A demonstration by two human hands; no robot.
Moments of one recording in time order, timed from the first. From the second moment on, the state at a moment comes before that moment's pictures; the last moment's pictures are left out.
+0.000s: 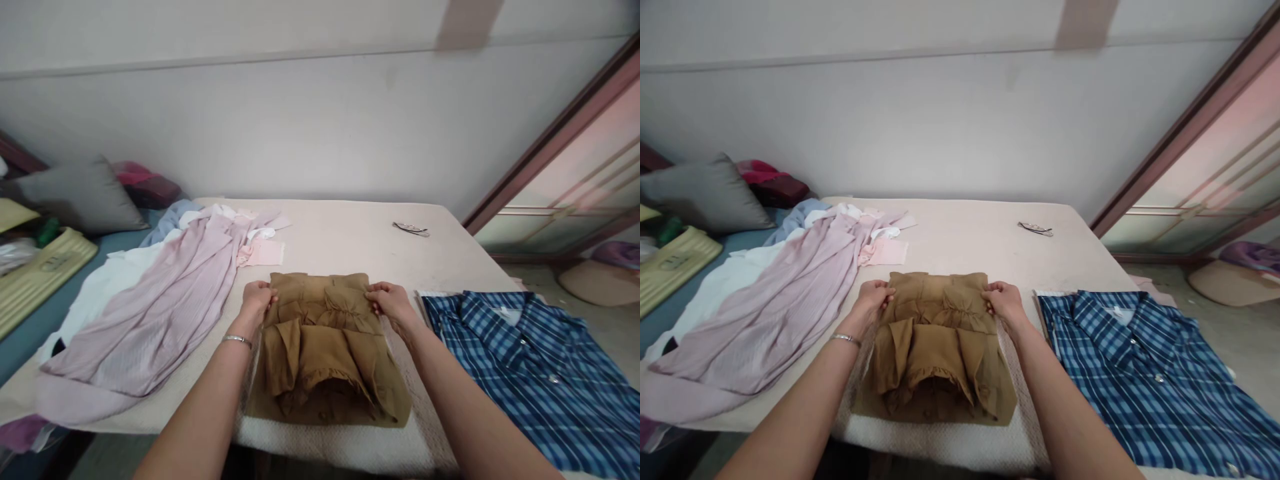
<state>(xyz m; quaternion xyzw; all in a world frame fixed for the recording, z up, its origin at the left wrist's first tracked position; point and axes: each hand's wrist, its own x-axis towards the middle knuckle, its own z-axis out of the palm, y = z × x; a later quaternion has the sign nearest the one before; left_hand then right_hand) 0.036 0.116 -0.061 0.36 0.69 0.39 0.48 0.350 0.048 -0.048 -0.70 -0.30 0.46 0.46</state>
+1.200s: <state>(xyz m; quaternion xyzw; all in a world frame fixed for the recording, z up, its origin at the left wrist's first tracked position) -0.002 0.098 -0.029 0.53 0.52 0.27 0.62 0.372 0.035 -0.047 -0.60 -0.59 0.47 0.28</state>
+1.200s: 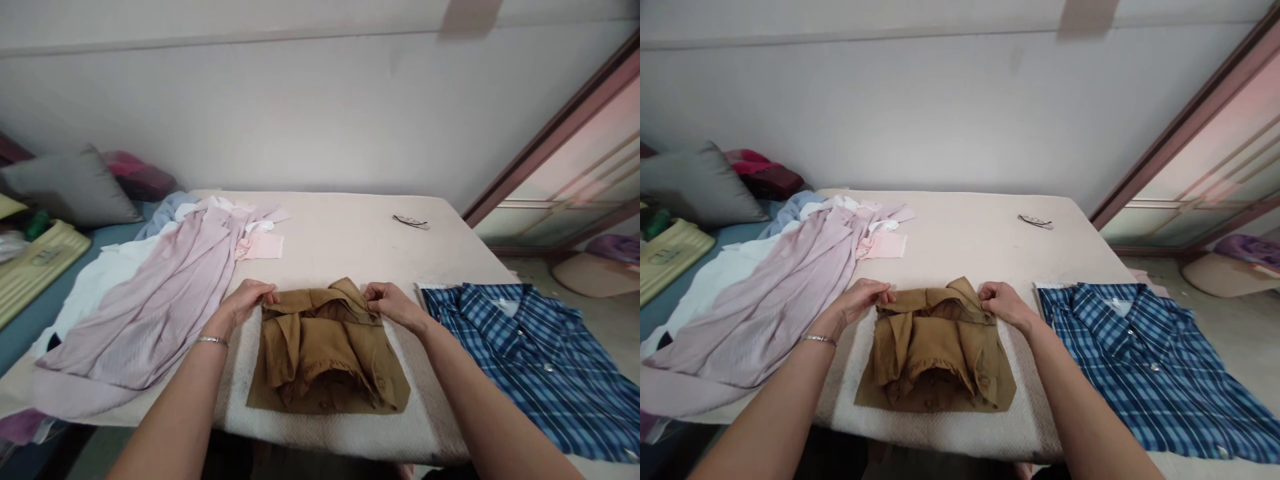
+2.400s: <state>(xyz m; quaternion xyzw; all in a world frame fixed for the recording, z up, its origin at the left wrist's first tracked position) 0.065 0.049 -0.034 0.91 0.35 -0.02 0.22 0.314 -0.014 0.025 -0.55 -0.79 0.23 0.11</state>
